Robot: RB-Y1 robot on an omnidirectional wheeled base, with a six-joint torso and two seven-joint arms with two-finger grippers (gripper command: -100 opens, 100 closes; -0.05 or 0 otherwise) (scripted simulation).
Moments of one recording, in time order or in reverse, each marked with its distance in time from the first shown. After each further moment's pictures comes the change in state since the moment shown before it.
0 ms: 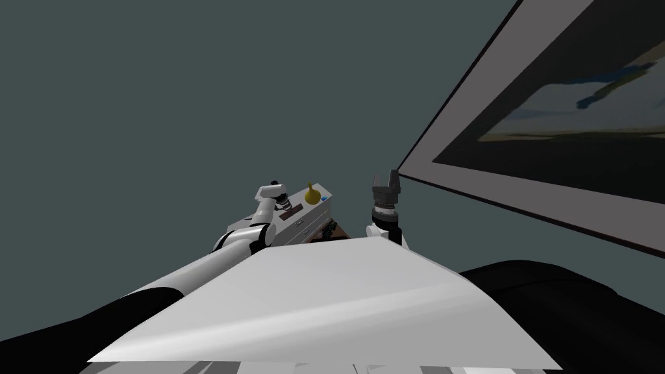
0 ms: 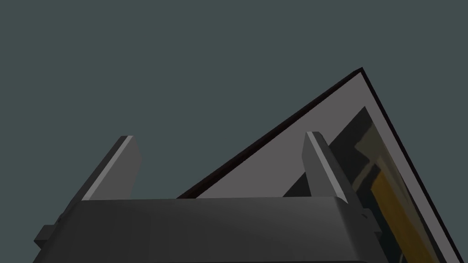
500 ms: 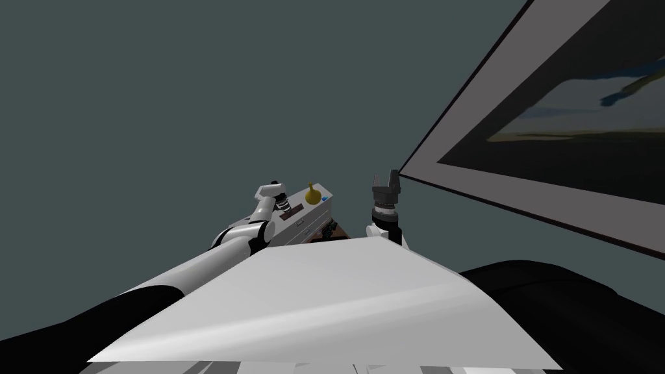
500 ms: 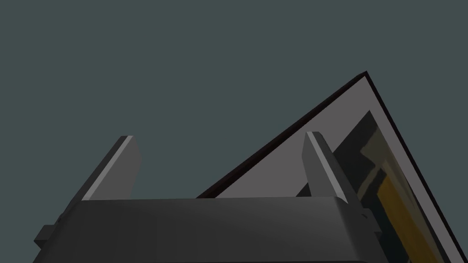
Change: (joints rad) left arm -0.039 0.024 -0.001 0.082 0.010 0.078 0.019; right arm 0.000 0.000 0.000 0.000 0.000 0.000 0.000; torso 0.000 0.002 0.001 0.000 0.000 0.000
